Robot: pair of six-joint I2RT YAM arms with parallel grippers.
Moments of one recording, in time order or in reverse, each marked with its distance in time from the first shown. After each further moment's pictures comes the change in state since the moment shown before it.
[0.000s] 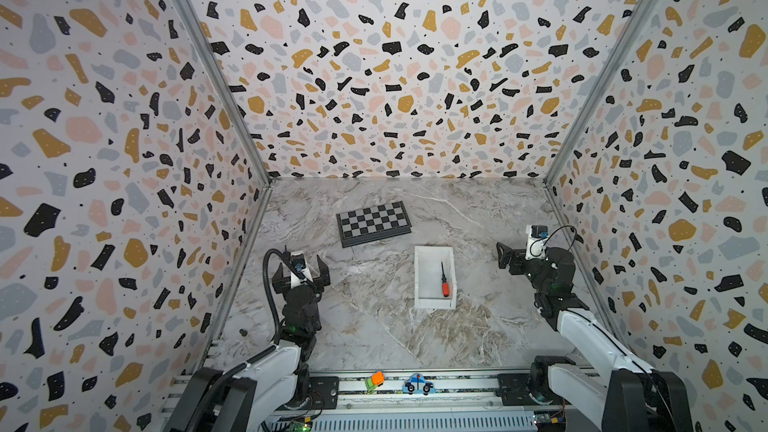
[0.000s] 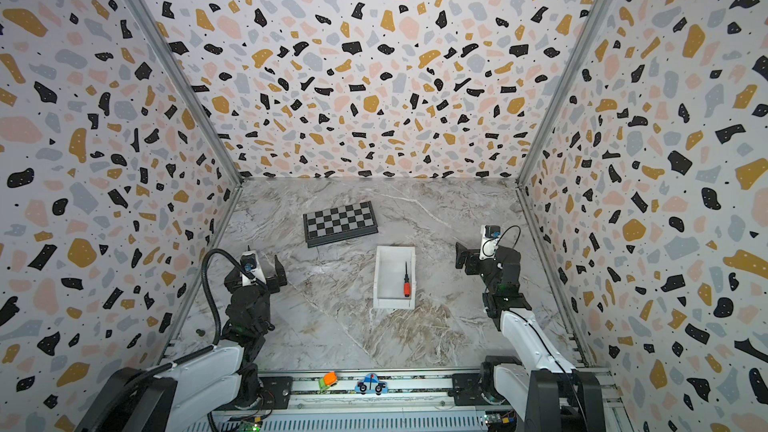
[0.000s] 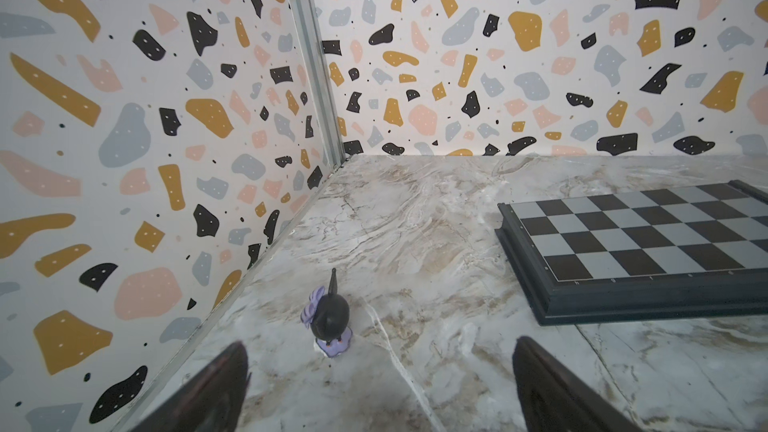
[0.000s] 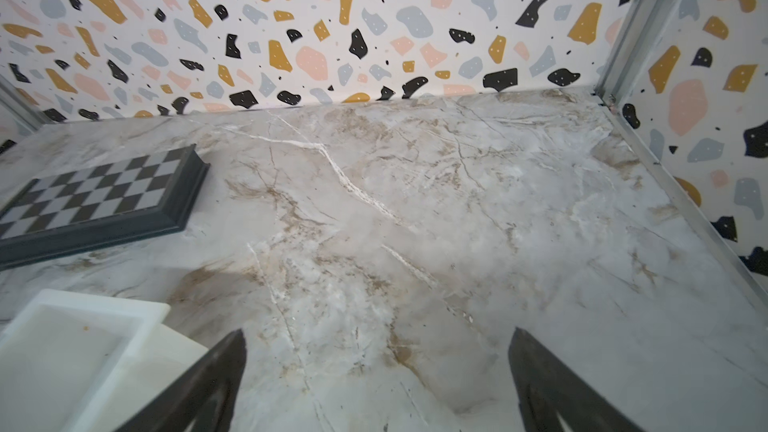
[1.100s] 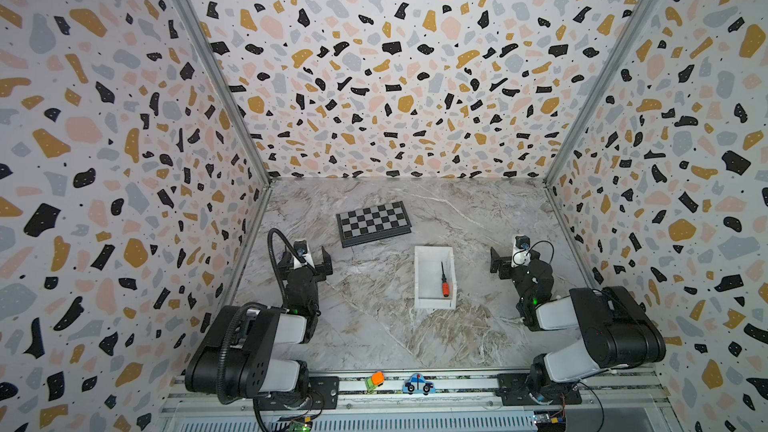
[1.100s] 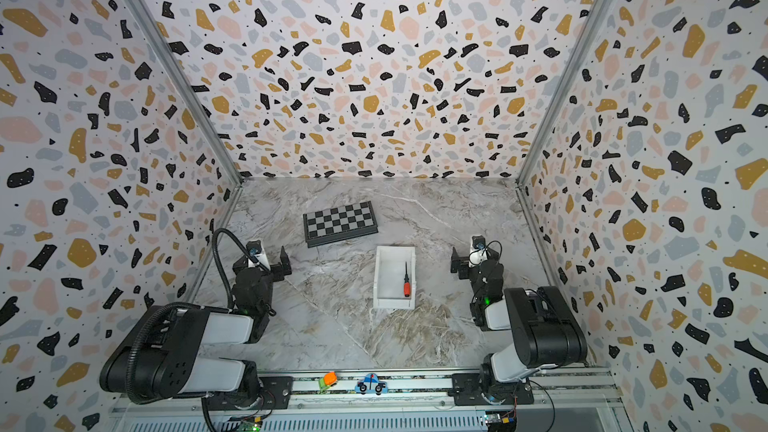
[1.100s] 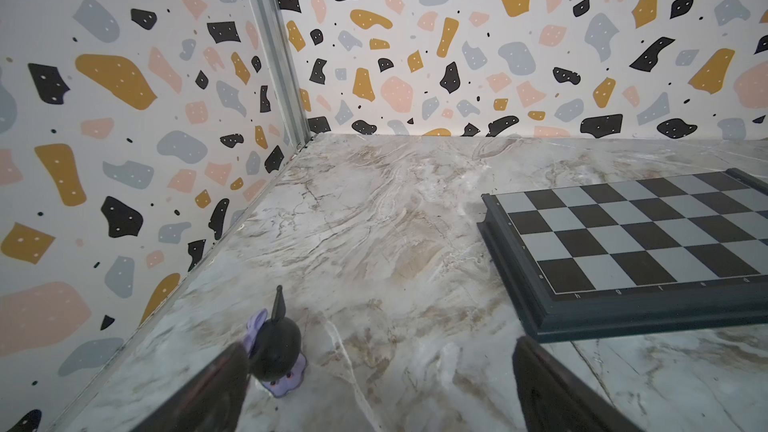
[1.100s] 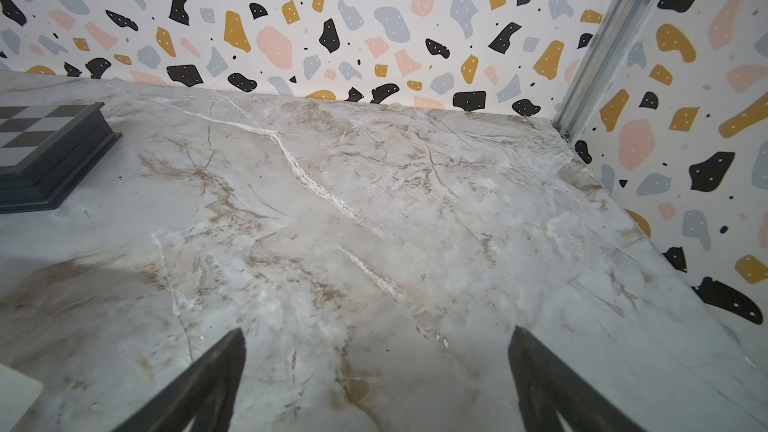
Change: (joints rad) left arm 0.119 0.321 0.127 0.131 0.193 -0.051; right arm 0.087 0.459 -0.129 0.712 0.166 -0.123
